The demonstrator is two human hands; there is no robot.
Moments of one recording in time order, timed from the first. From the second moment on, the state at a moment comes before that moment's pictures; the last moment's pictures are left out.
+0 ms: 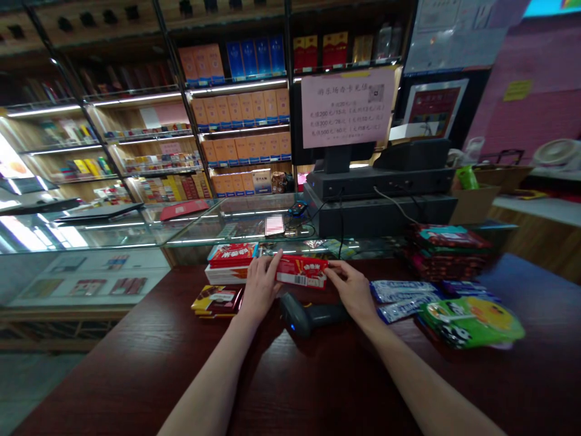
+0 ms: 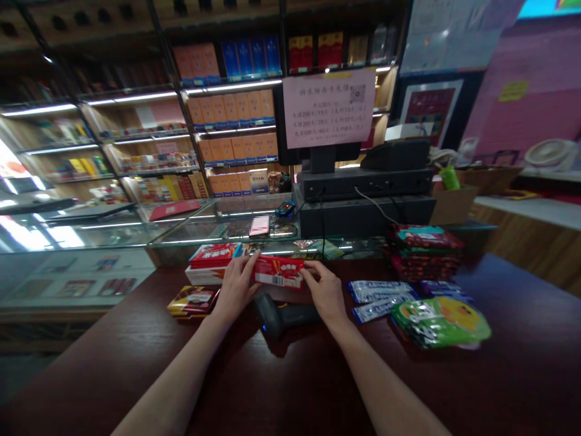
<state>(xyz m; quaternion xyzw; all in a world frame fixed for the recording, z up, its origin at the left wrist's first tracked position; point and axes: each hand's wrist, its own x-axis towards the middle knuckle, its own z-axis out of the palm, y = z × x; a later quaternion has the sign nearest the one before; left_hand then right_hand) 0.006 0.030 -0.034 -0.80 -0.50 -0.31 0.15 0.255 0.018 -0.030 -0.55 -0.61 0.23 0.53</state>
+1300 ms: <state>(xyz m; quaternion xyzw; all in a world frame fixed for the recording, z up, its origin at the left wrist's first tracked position) -0.015 0.013 -0.018 -0.69 -0.59 -0.34 0.26 0.267 -0.020 -0.021 -0.38 -0.88 0.21 0.16</state>
